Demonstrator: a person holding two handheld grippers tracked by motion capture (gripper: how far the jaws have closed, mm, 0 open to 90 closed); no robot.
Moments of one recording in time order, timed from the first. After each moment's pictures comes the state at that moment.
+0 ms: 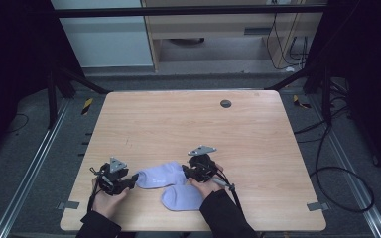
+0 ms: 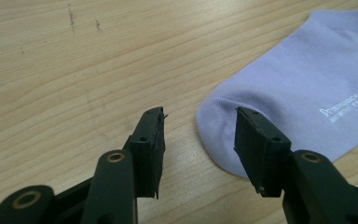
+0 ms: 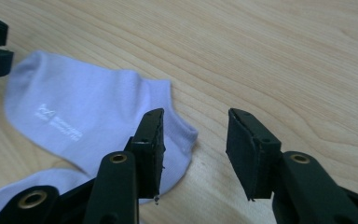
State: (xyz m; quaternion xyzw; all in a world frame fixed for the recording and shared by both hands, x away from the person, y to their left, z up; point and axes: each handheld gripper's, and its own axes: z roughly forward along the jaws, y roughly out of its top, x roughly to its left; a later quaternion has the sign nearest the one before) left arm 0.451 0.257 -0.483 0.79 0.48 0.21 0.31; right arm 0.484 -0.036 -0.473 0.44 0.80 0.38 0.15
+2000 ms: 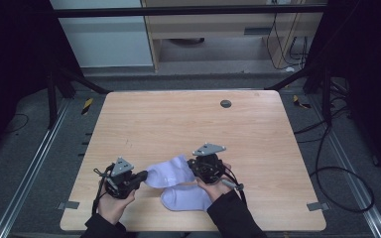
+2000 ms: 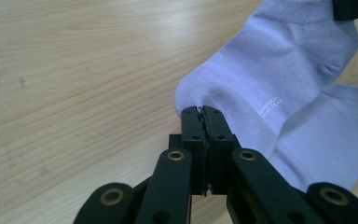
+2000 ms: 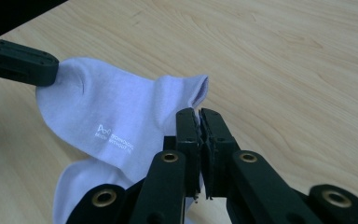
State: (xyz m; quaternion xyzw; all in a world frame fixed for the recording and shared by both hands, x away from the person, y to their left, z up) left arm 0.422 0.219 -0.442 0.79 0.43 0.17 0.40; right arm 0.456 -0.055 -0.423 0.39 0.81 0.41 0.16
